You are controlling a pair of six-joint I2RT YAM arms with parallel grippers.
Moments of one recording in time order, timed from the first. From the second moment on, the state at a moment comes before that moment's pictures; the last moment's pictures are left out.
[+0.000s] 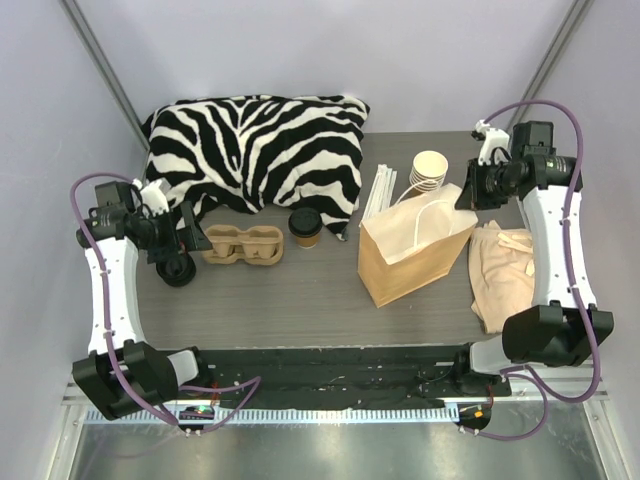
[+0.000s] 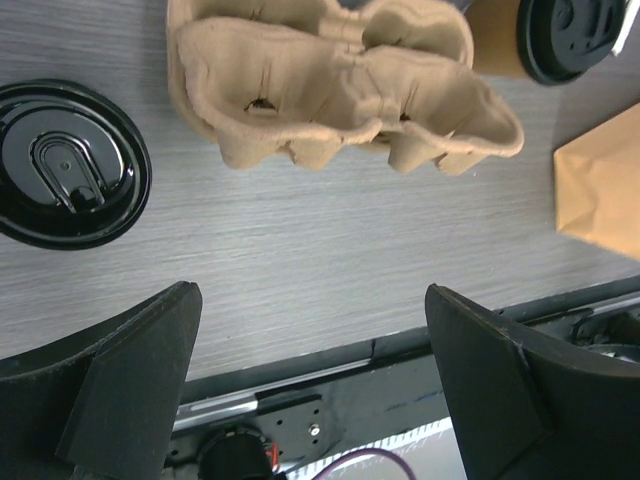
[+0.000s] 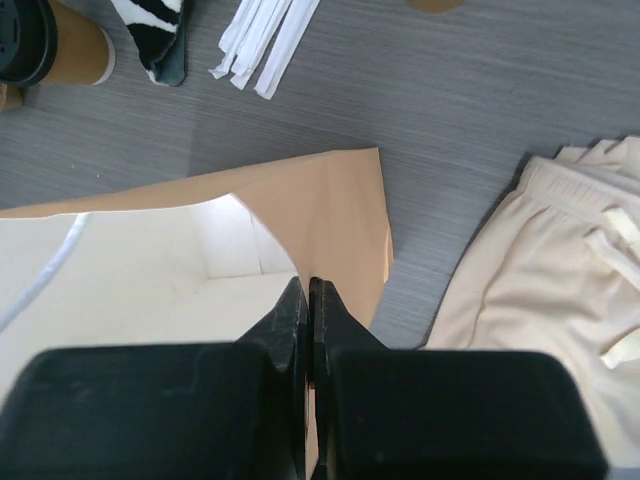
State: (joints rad) left arm 0.32 1.20 1.21 -1.09 0.50 0.04; right arm -0.12 1.43 1.61 -1.15 -0.39 -0.19
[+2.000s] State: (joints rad) left arm 0.27 1.81 1.42 -1.02 0.40 -0.23; right arm 0.27 1.40 1.79 -1.20 -0.29 -0.36
